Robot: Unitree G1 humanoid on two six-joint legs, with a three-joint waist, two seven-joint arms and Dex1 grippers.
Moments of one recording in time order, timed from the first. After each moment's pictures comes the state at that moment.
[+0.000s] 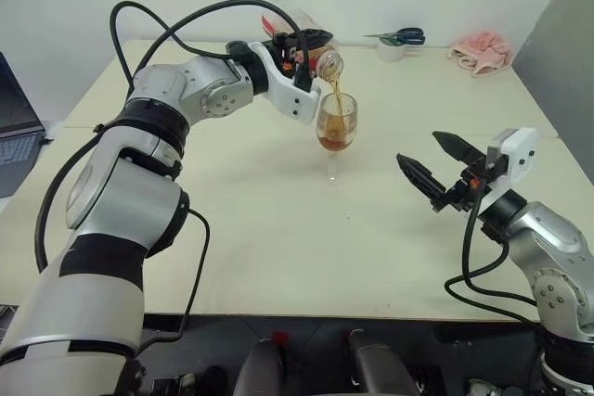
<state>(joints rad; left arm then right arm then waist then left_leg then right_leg) -1.49 0.55 -0.59 1.19 0.91 -0.88 0.10 -0.20 -0.50 -0.22 -0.55 0.61 0.57 0.46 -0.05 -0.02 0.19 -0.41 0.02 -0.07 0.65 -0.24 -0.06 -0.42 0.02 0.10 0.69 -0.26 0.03</state>
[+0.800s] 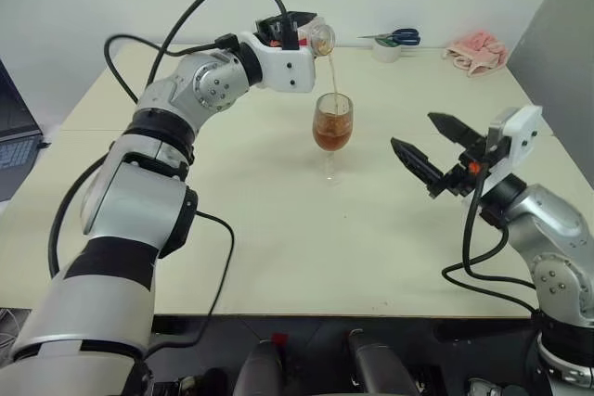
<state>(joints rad) -1.42 0.48 -0.32 1.26 0.50 -0.81 -0.29 -0.36 -0.53 -0.20 -0.57 0.66 0.63 0.45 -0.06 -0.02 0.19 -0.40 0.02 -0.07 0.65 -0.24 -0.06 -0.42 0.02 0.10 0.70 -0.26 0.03</state>
